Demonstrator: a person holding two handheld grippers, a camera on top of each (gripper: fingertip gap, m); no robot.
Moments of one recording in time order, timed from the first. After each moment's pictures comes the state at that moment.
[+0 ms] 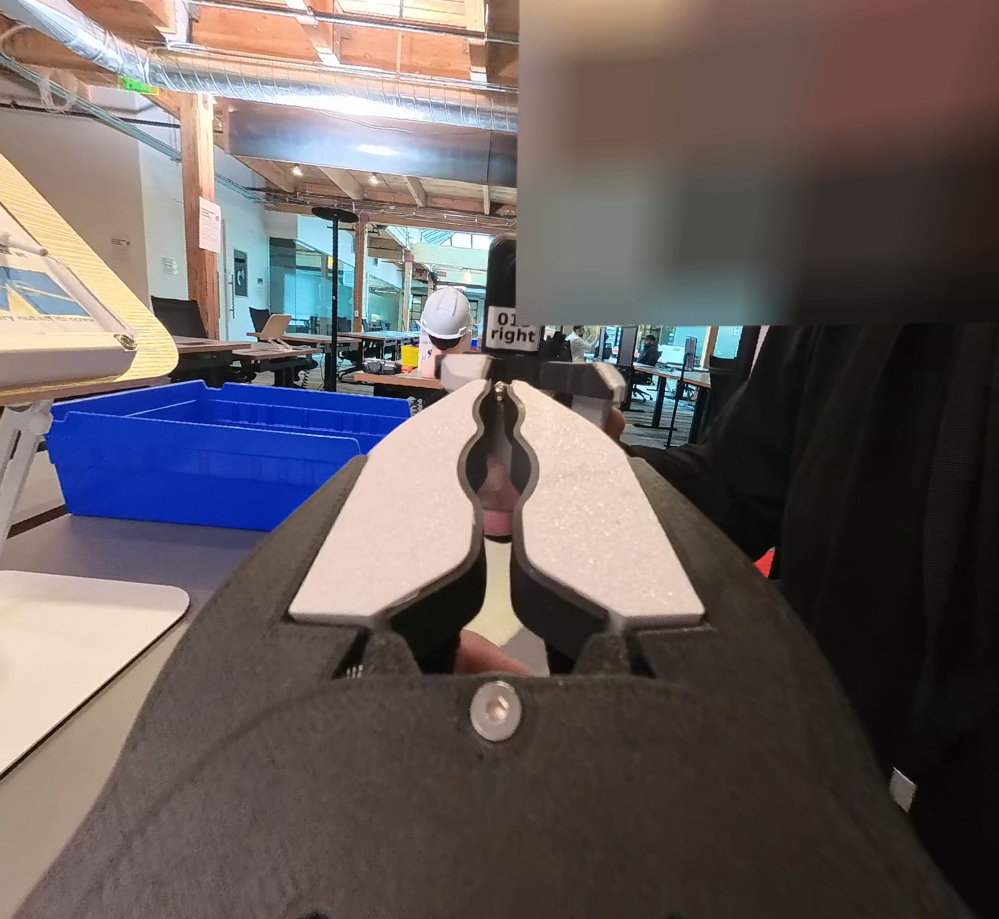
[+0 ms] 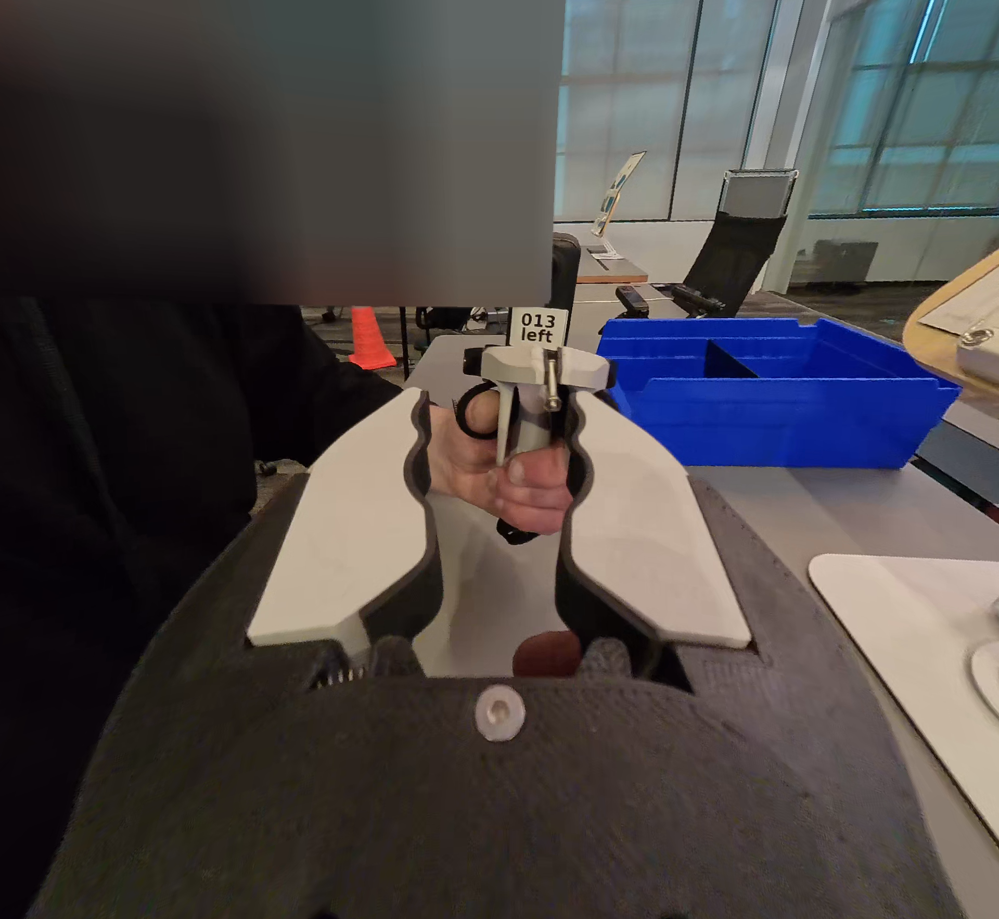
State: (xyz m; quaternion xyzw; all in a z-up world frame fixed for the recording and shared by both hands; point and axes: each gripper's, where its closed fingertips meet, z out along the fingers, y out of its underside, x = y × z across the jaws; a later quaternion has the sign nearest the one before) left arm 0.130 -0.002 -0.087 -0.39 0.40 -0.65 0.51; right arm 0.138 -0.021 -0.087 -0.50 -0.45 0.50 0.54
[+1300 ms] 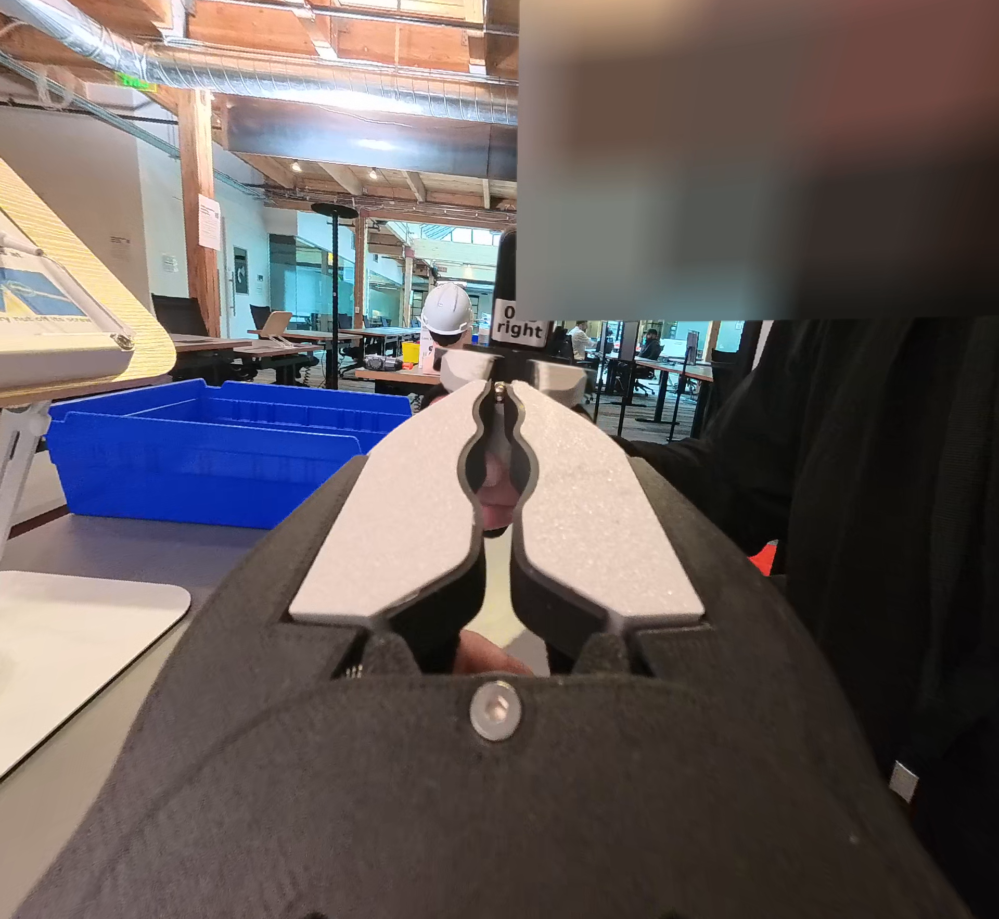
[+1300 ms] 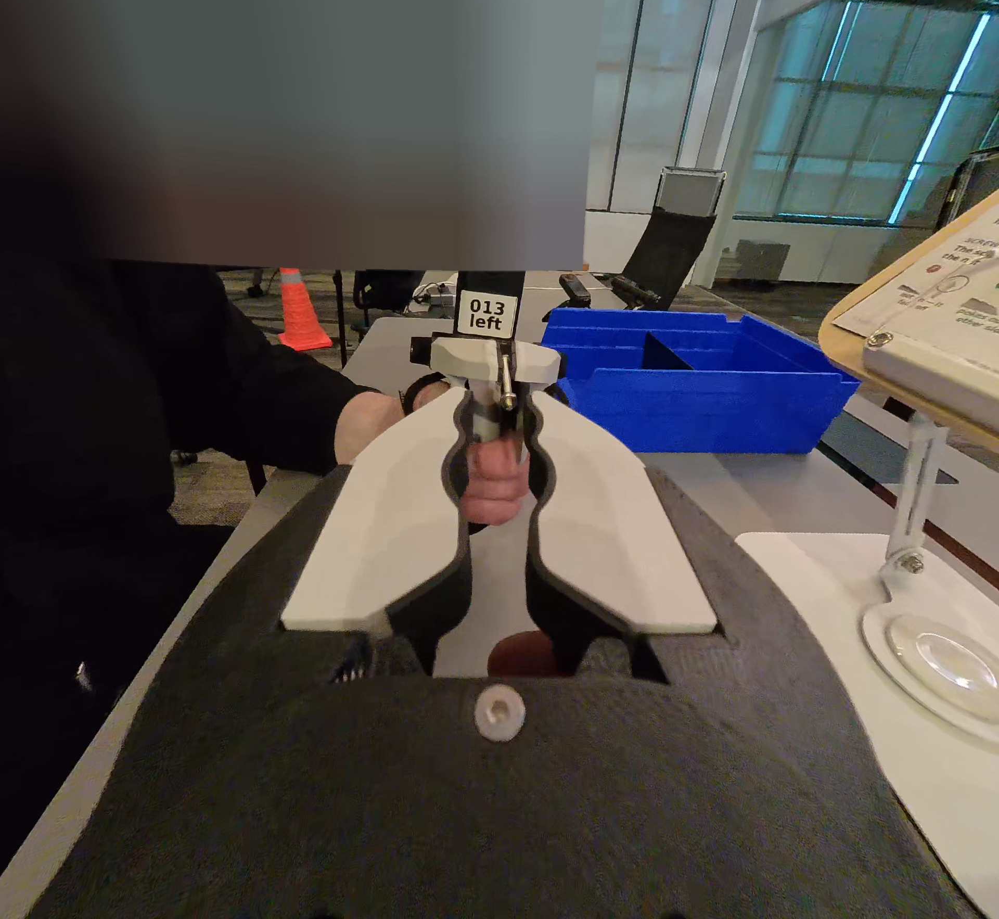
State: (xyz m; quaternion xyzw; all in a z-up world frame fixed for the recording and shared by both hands) left arm 0.132 -0.004 -0.088 -0.40 0.41 -0.64 0.52; right arm 0.136 -0.008 -0.092 -0.52 -0.45 0.44 0.58
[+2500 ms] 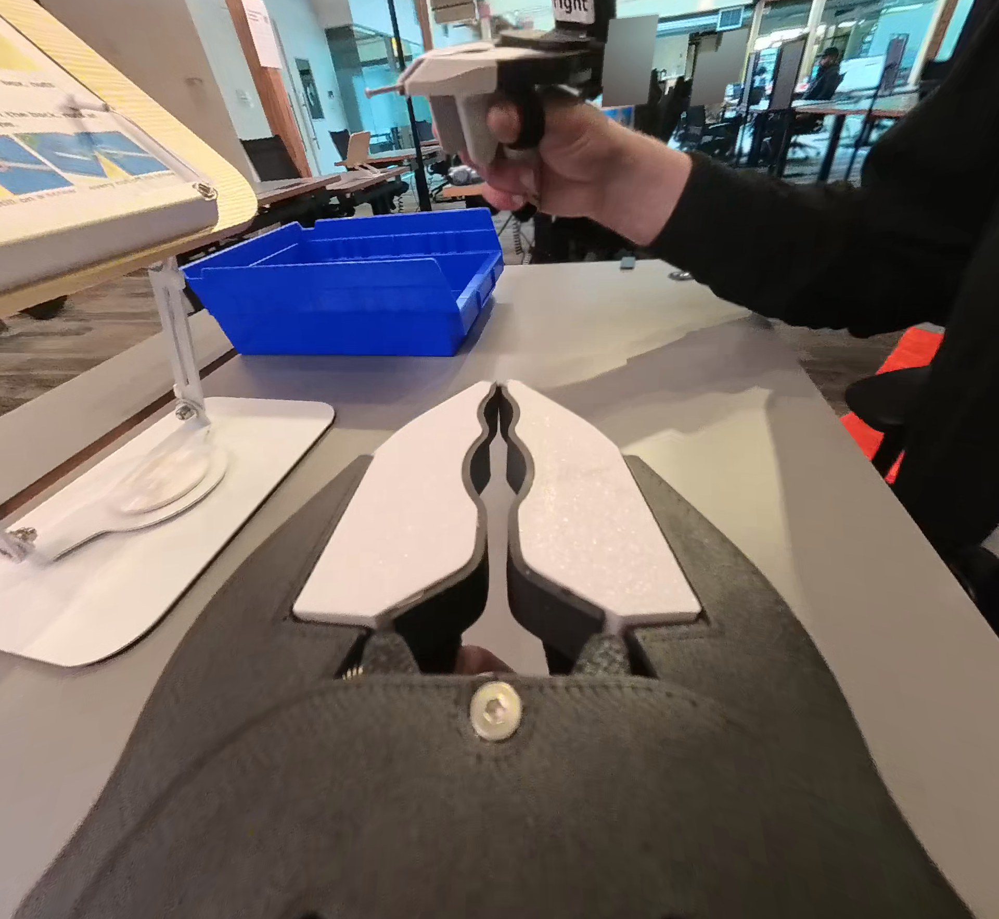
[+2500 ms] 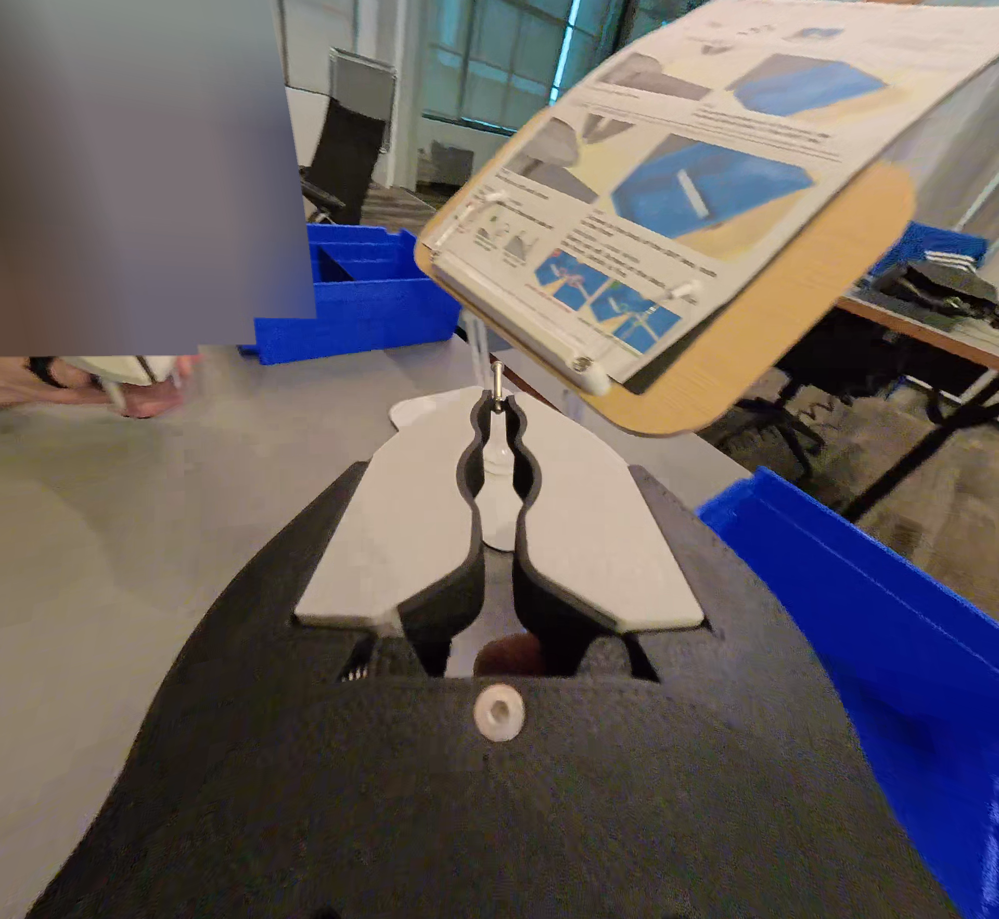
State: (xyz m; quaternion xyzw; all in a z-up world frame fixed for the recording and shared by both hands) left arm 0.107 0.011 -0.153 -0.50 0.52 -0.45 0.52; right arm 0.293 0.072 -0.062 -0.64 -0.34 0.18 0.66
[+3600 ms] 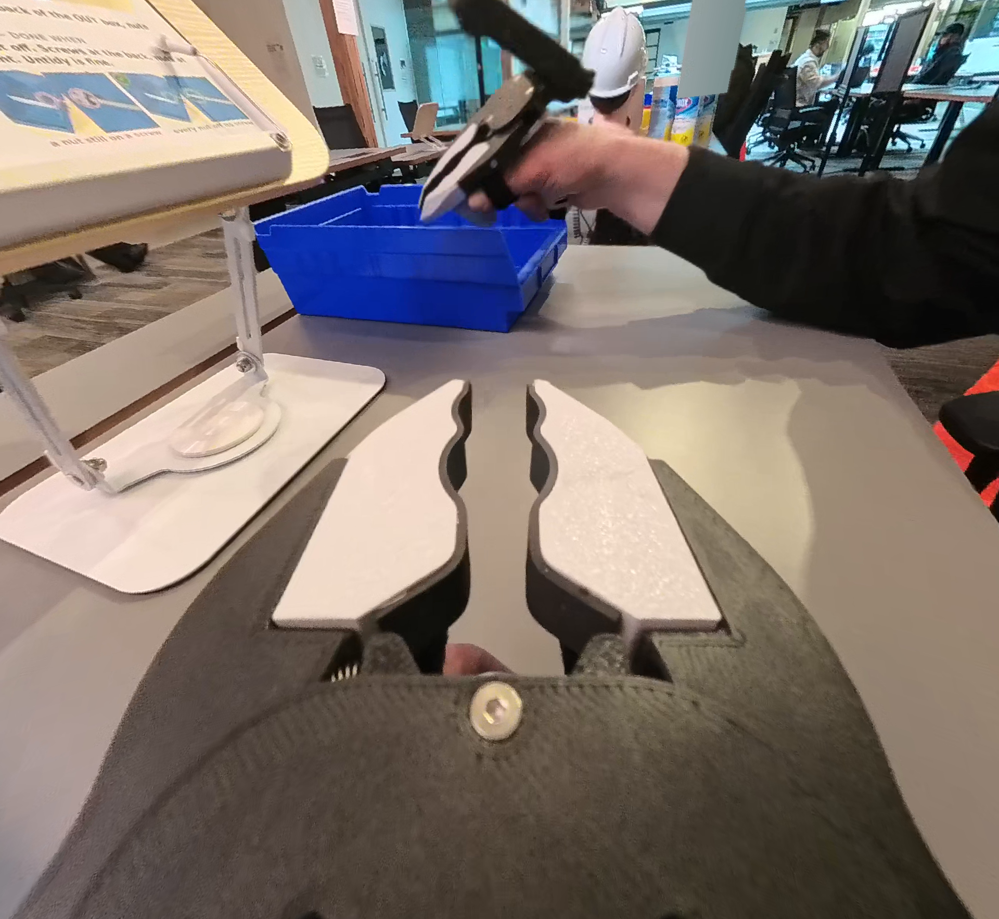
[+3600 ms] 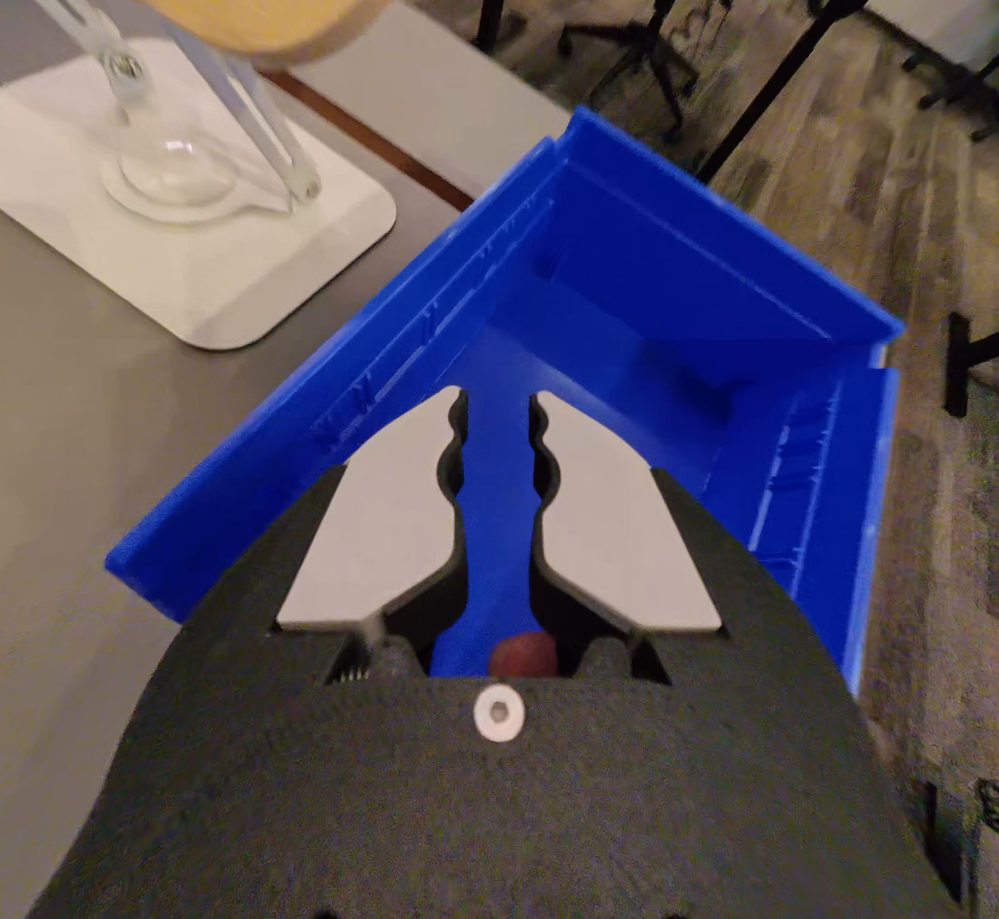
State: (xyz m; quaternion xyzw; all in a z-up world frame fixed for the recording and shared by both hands) left arm 0.107 0.037 -0.164 -0.55 0.49 -0.42 0.54; right arm 0.411 0.165 -0.172 -0.85 -0.23 -0.01 0.47
